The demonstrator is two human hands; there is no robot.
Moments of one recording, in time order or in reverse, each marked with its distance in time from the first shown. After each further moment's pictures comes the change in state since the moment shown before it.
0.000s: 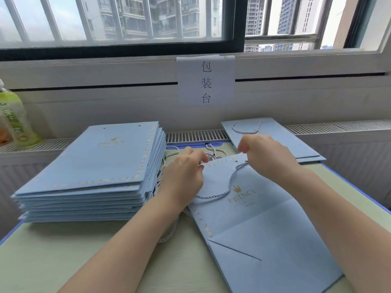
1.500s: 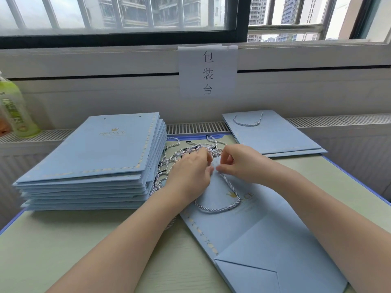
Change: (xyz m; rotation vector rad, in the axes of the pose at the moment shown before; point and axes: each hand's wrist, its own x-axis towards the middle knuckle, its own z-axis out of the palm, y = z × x) left_hand -0.003 0.007 0.008 0.079 -0.246 -0.076; right_hand -0.008 -0.026 0.025 0.211 -0.255 -0.198
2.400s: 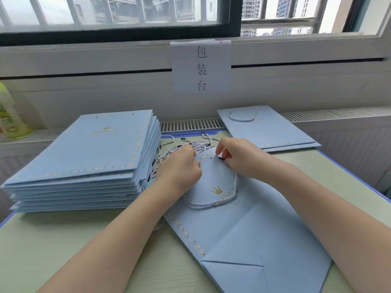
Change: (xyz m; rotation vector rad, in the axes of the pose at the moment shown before) left_hand 0.003 -0.004 -0.004 0.008 -0.002 -0.198; right_hand 0.000 0.011 -0.003 -0.065 0.010 -0.004
